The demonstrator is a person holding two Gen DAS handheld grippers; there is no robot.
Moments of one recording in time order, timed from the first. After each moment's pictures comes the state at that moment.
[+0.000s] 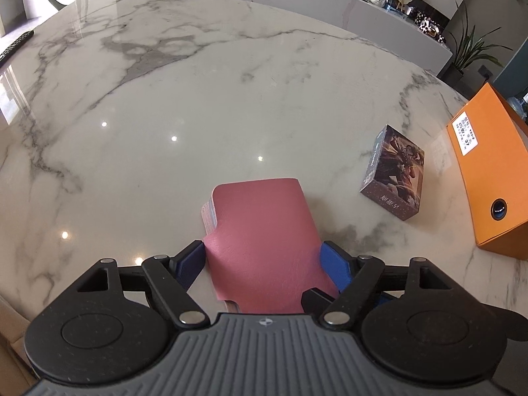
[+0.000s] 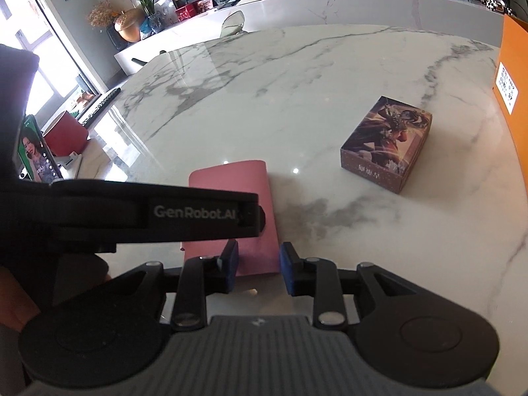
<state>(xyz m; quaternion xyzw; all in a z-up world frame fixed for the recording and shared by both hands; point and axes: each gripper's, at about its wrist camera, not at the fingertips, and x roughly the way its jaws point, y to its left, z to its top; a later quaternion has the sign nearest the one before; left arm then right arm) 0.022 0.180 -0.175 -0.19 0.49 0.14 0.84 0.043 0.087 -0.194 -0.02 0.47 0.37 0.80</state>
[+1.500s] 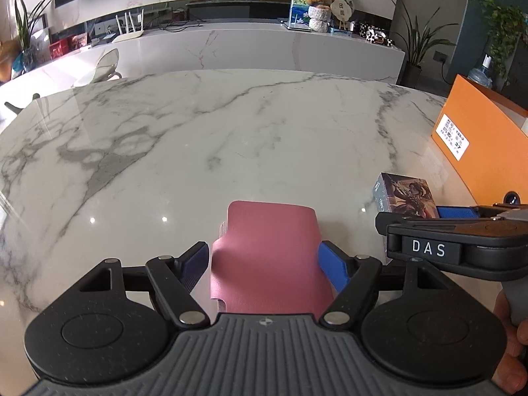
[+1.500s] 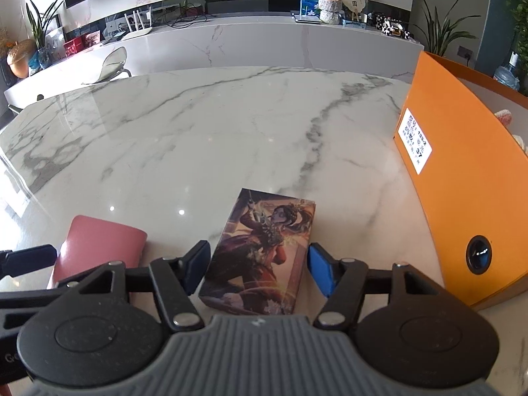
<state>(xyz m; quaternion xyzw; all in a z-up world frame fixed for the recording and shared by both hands) 0.055 0.179 -0.175 -0.05 0.41 0.07 0.91 0.131 0.098 -0.195 -0.06 0.41 0.16 0.89</state>
